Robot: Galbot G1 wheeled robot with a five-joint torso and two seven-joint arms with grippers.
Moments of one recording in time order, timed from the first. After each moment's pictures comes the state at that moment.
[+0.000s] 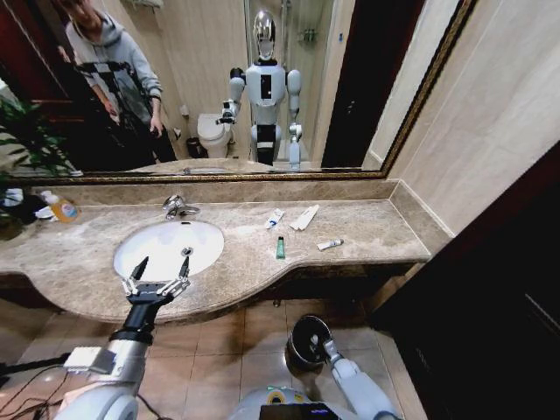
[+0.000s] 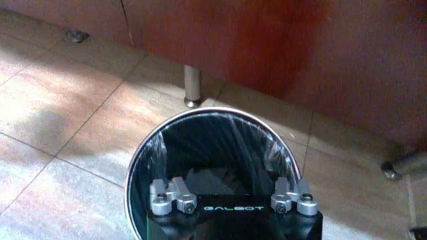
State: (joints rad) left arm 1.84 -1.36 -0.82 -2.47 -0.37 0.04 0.05; right arm -0.96 1.45 0.37 0.48 -0.16 0.21 -0.13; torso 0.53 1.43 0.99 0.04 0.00
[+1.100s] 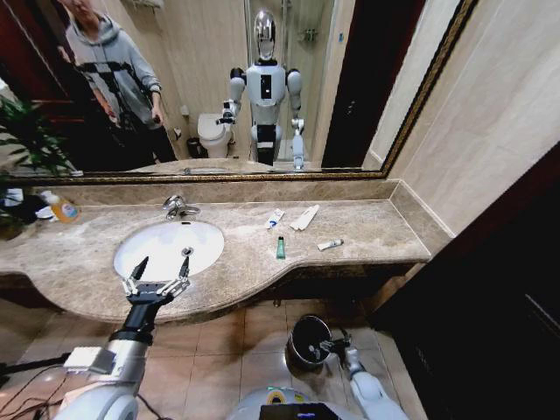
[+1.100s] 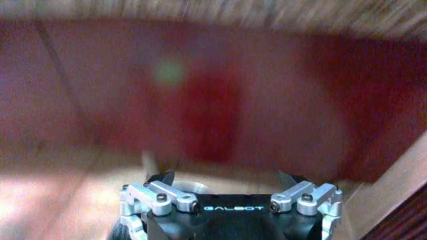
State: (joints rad) left arm 1.84 -1.36 -0.82 -2.47 -0.37 0.04 0.05; right arm -1.39 1.33 0.44 1.24 0.17 0.19 -0.04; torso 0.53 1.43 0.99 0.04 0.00
